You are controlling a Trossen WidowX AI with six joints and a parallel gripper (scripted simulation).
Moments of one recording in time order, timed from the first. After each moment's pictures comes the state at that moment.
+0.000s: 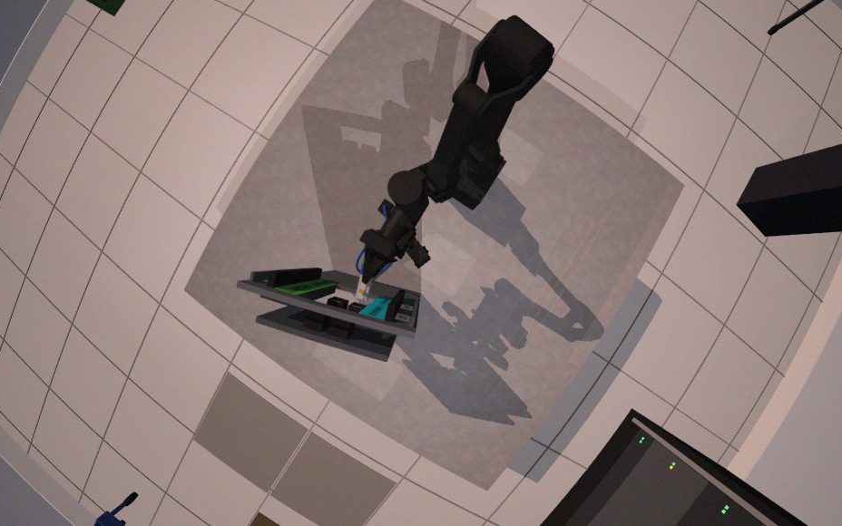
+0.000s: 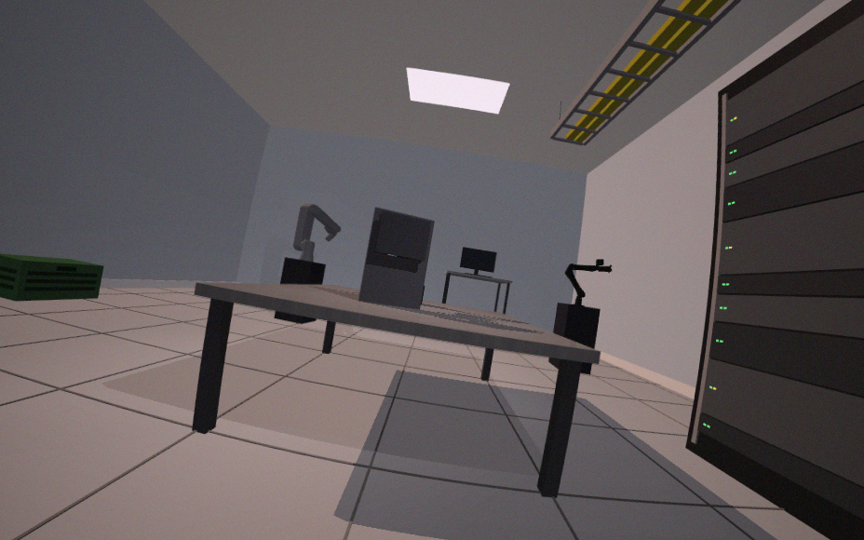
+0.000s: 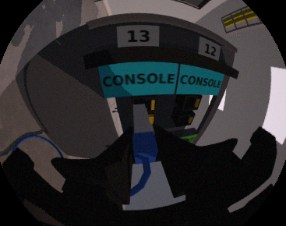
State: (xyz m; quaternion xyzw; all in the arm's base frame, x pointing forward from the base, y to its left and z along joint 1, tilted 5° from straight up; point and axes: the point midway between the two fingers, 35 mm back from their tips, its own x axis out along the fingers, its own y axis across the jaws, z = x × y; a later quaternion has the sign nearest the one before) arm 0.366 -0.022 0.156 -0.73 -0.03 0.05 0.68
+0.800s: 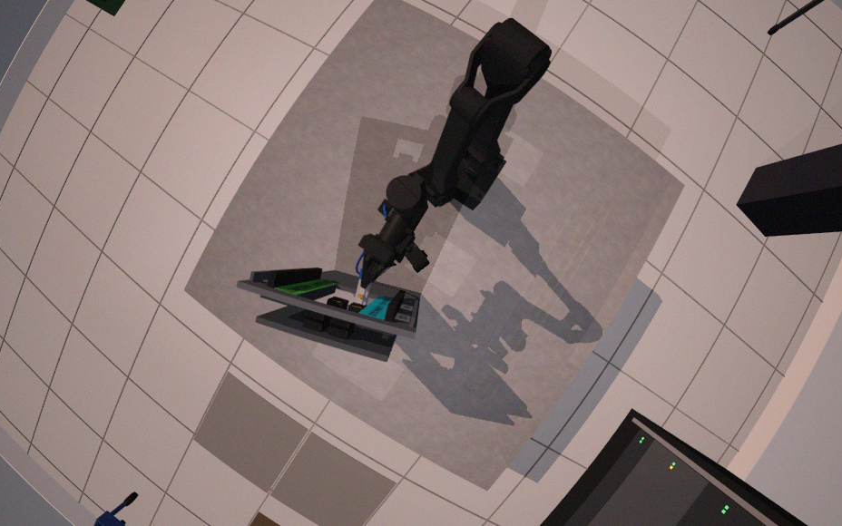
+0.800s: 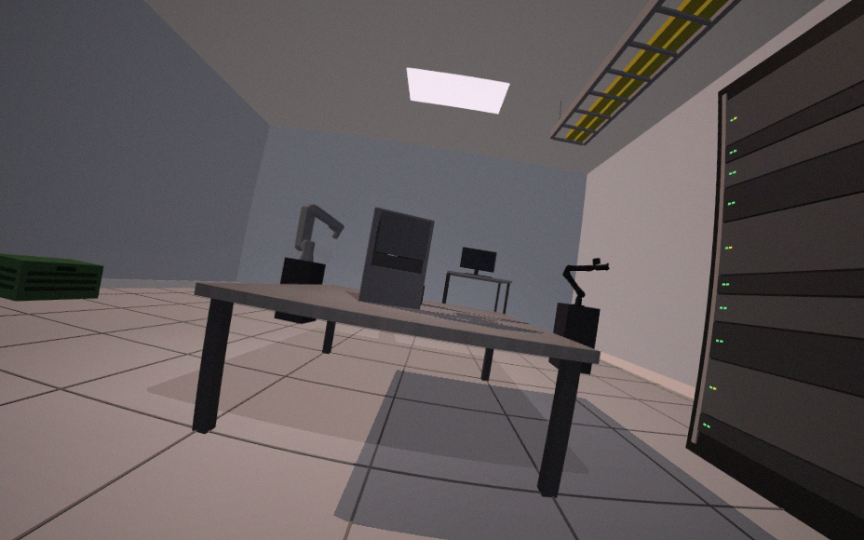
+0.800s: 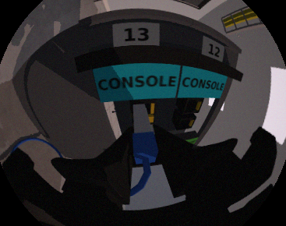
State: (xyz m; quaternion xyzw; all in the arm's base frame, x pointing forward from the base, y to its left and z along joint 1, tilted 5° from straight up) arm 0.375 -0.018 0.157 -0.73 -0.03 0.05 0.68
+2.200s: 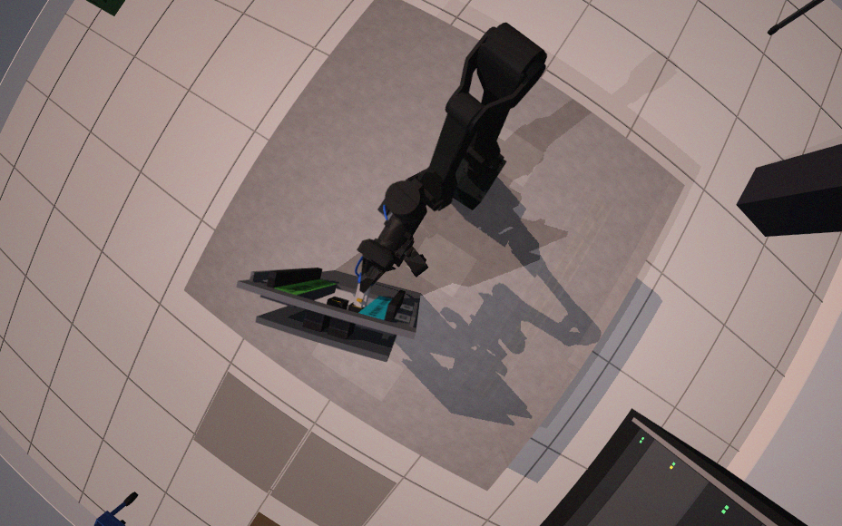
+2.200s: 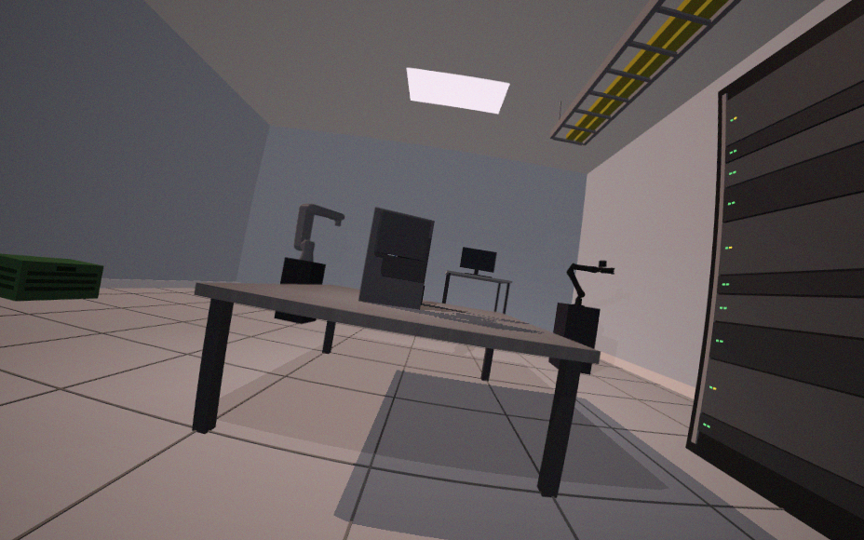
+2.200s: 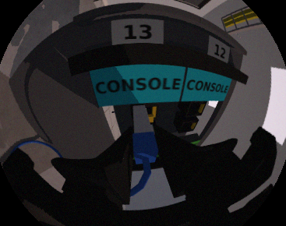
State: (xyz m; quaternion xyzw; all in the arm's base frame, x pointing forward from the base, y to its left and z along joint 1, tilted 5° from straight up) arm 0.383 -0.015 0.156 -0.73 -0.03 0.05 0.68
